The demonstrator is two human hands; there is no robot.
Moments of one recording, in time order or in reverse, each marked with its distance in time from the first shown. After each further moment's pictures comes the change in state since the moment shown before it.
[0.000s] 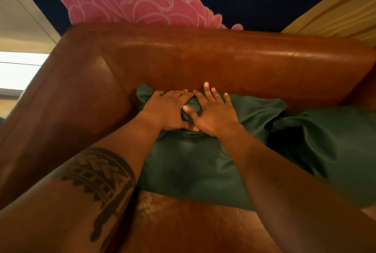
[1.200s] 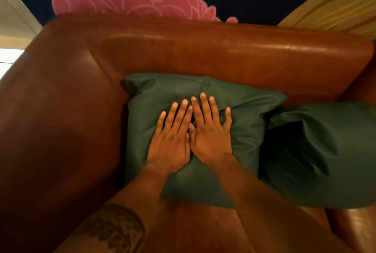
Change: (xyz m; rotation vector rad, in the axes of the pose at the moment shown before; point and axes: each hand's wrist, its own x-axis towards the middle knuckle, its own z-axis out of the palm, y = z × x) left_hand -0.040 0.063 0.117 -0.037 0.531 -0.088; right_hand -0.035 0.008 0.096 -0.108 0.521 0.001
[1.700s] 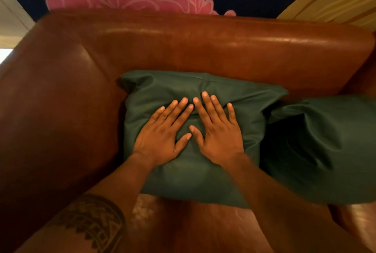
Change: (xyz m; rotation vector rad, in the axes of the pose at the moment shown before) left_hand 0.006 -0.036 -0.002 0.053 -0.060 0.186; right_hand -0.012 0.033 -0.002 0.026 0.074 -0.109
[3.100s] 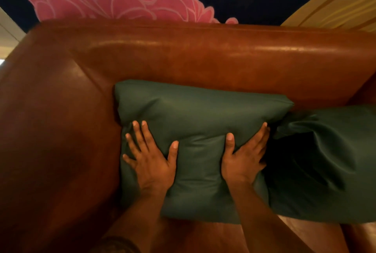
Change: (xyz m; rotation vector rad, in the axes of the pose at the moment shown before) left_hand -0.013 0.022 0.033 -0.399 0.081 -0.824; right_hand -0.018 0.008 0.023 0.373 0.156 0.933
